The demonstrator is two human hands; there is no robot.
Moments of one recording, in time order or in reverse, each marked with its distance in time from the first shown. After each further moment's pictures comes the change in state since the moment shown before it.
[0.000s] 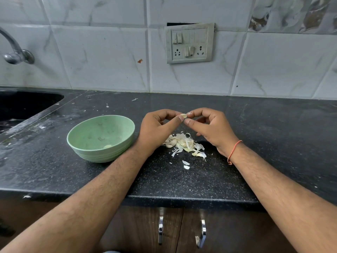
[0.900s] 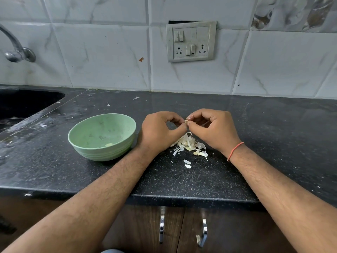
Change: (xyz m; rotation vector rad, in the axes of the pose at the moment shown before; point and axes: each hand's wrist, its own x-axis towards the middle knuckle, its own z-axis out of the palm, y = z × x) left_hand -0.010 0.011 0.002 0.466 0.043 0.156; right_hand -0.012 -0.015 0.002 -0.311 0.070 -0.280
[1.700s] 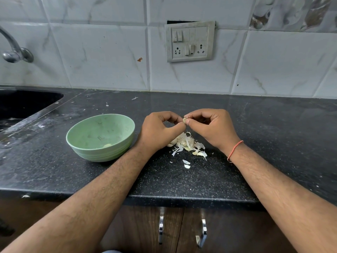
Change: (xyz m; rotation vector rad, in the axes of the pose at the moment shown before) left_hand 0.002 0.002 -0.002 -0.198 -0.080 -0.141; right_hand 0.005 0.005 0.002 0.128 -0.019 0.060
